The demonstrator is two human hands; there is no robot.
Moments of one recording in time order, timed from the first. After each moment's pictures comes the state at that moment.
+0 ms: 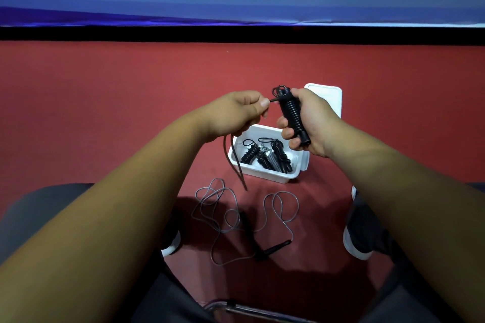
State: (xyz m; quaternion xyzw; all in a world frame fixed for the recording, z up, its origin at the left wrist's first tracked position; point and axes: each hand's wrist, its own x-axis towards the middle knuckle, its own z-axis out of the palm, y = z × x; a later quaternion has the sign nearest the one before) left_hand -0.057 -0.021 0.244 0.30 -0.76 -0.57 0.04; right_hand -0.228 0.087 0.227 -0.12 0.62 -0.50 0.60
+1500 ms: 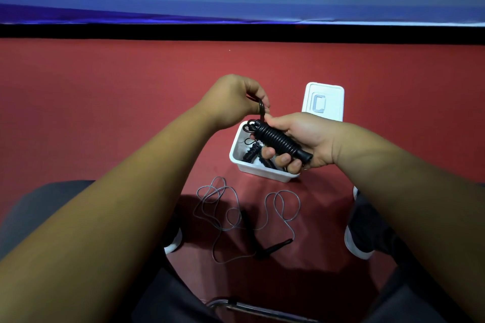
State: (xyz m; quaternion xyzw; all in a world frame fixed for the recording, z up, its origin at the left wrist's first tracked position) left_hand -0.062 -0.030 0.257 0.33 -0.86 -0.38 0.12; right_hand -0.216 0.101 0.230 -0.20 0.52 -0.25 0.79
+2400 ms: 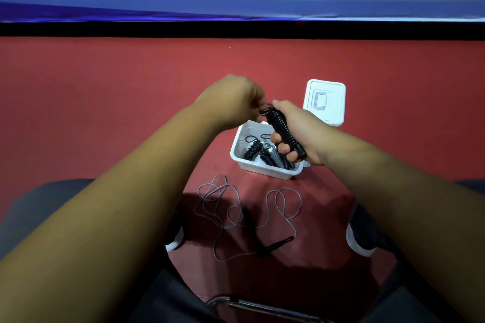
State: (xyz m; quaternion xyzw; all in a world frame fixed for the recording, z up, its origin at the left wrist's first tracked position) left_hand -0.063 -0.032 0.259 0.31 -0.94 -0.17 0.01; right_hand -0.203 0.093 0.215 -0.18 0.66 -0.39 0.61
